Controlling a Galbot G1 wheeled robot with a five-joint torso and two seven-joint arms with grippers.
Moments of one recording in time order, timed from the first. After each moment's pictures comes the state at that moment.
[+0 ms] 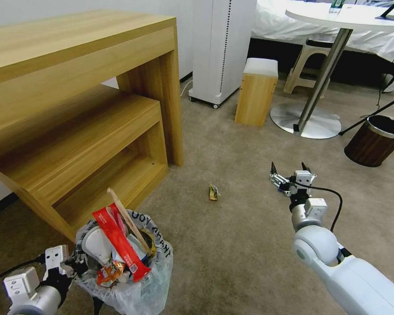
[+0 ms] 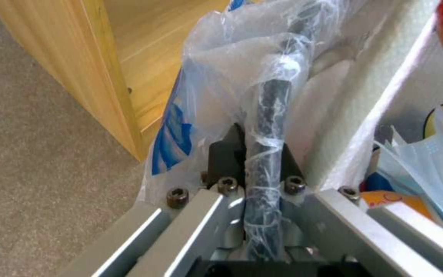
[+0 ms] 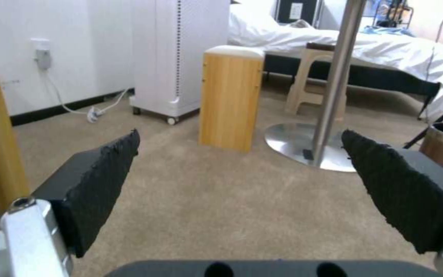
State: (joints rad) left arm 1.92 -1.16 -0.88 -2.34 -0.80 0.51 -0.25; right arm -1.13 0.83 0.18 1.86 0.55 0.09 0.56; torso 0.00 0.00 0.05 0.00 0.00
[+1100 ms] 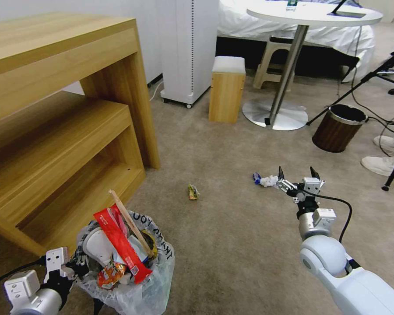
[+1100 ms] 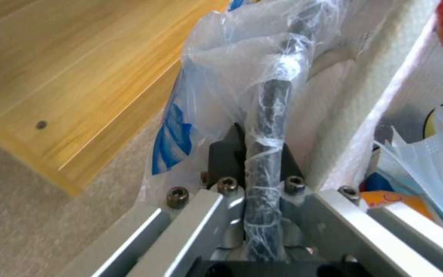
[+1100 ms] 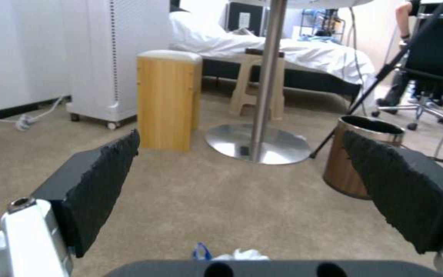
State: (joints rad) left arm 1.93 -1.18 -0.88 -2.35 -0.79 0.50 -0.24; right arm -1.20 0.85 0.24 1.86 0.49 0.15 0.53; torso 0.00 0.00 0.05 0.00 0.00
